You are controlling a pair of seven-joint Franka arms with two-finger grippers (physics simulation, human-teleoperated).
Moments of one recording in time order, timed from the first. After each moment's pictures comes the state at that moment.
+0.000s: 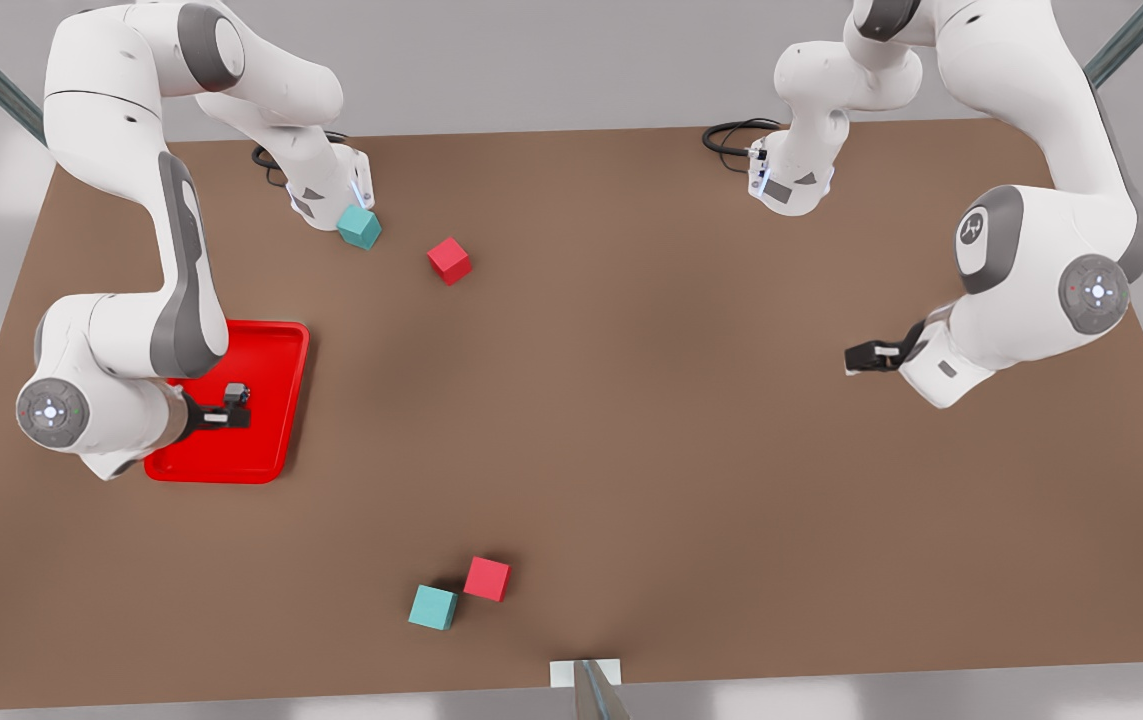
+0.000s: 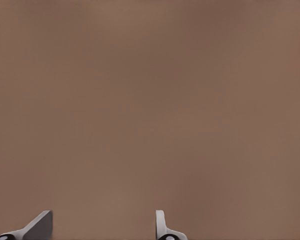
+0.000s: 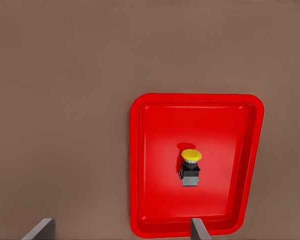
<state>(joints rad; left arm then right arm) -0.14 0.27 0.03 -1.41 -0.13 1.54 -0.08 -0.08 0.38 0.09 -1.50 -0.09 1.61 0.08</state>
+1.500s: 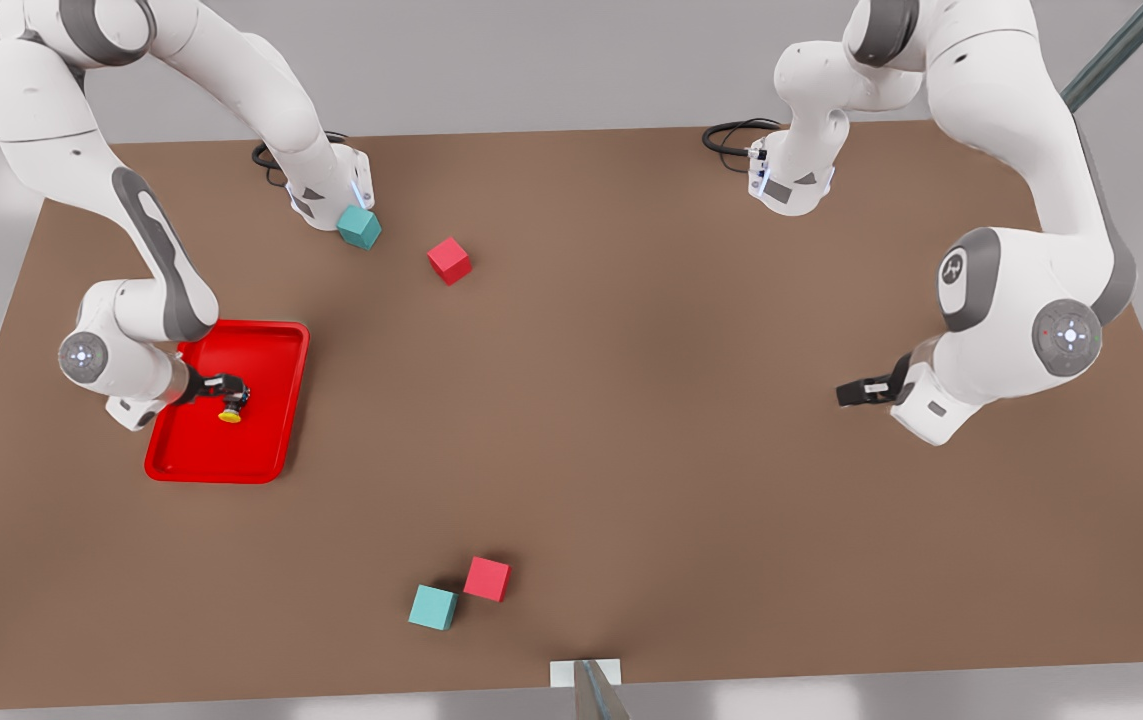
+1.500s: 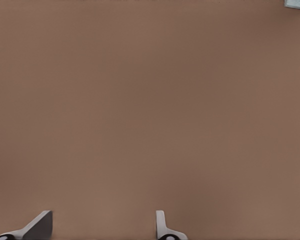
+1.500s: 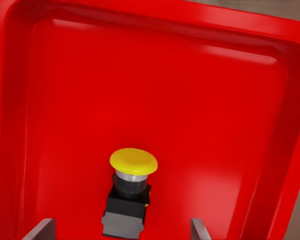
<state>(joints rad) -0.14 0.37 0.03 -1.34 -0.12 1.56 -0.22 -1.03 0.42 0.75 -2.21 -0.42 2.32 -0.09</state>
